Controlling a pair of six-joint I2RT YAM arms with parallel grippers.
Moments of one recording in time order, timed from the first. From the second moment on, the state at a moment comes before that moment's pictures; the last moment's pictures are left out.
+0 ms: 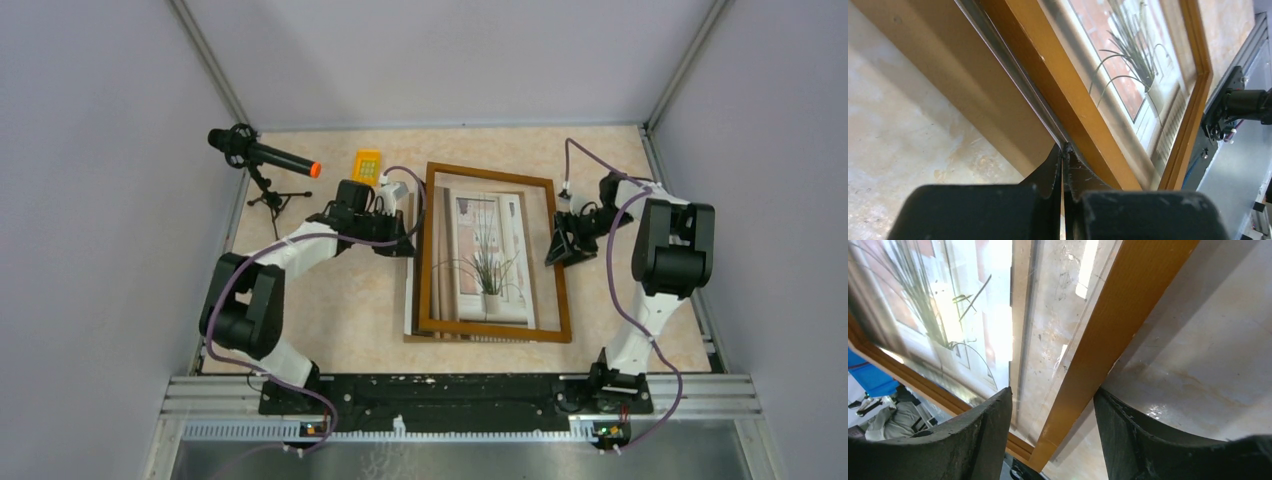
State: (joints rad) left arm -0.33 1.63 0.95 -0.20 0.69 -0.16; right arm -0.13 1.97 1.28 -0.97 -0.65 -0.39
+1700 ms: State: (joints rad) left arm -0.31 1.73 1.05 -0.40 0.48 -0.12; right arm -0.12 1.94 1.25 -0.95 -0.66 -0.39
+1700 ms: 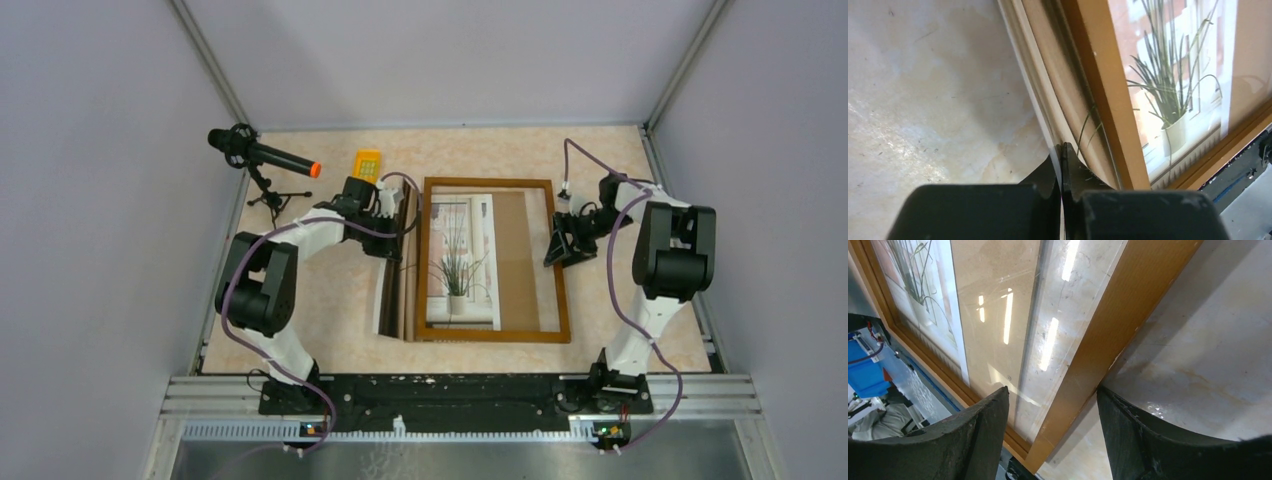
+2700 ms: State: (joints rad) left arm -0.31 1.39 1.53 -0.60 0.51 -0.05; right arm -0.01 1.93 1.20 -0.88 -0.74 -0.34
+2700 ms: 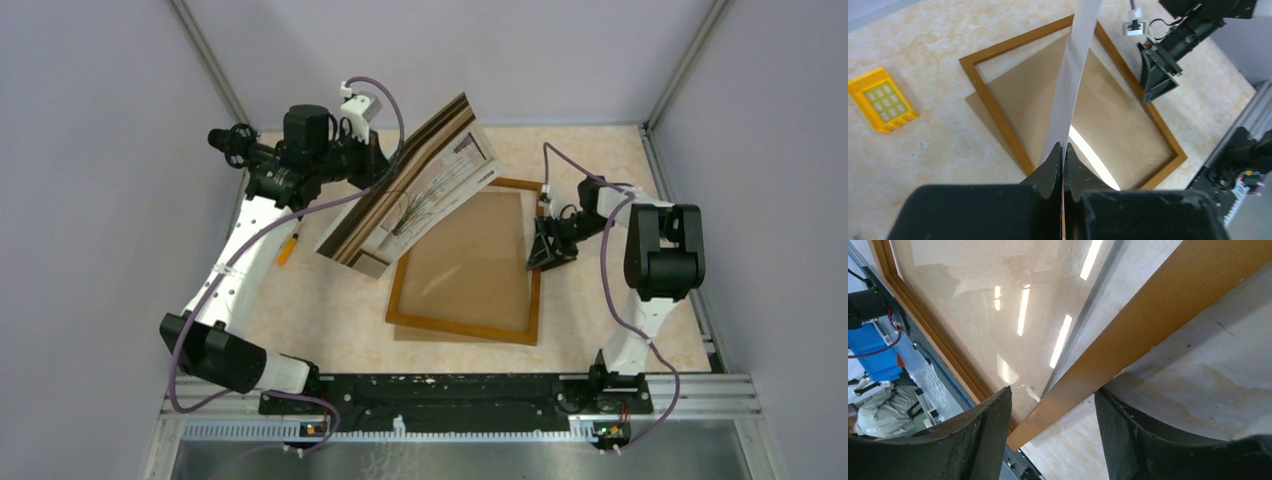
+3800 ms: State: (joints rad) left arm -0.42 1.62 1.44 -0.21 0.71 -0.68; right arm -0.16 1.92 1.21 -0.90 -0.80 -0.43
